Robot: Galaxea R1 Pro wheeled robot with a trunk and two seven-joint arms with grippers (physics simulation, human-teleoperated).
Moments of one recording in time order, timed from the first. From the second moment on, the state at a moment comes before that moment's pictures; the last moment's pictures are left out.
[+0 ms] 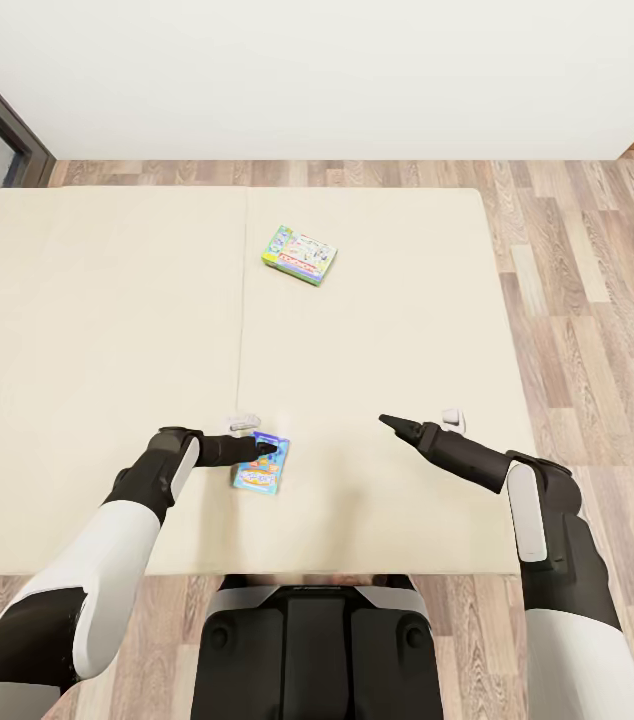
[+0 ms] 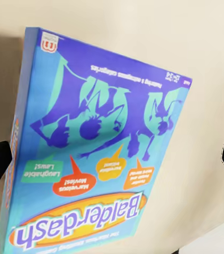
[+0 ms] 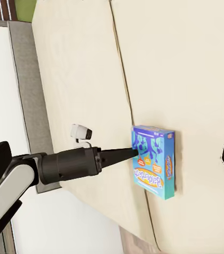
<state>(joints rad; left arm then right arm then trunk) -0.99 -0.04 0.14 -0.62 -0.09 0.71 -0.50 -0.64 0.06 -0.32 -1.40 -0.33 1.04 0.79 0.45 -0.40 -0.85</state>
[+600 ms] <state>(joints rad) -0.99 -0.04 0.14 -0.62 -0.09 0.71 -0.50 -0.64 0.06 -0.32 -1.40 -0.33 1.04 0.79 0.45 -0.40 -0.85</state>
